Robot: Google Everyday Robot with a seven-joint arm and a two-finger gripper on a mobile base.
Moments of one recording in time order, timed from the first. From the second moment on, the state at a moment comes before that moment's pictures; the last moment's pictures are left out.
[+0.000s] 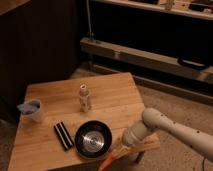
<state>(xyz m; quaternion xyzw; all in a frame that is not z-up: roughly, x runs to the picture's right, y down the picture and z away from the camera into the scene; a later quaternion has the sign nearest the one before) 0.056 0.300 0.723 -0.48 -0.35 0.16 0.79</state>
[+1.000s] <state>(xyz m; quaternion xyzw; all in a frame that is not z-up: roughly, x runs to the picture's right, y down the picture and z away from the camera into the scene) 0.100 0.148 0.650 -0.45 -0.41 0.19 0.77</state>
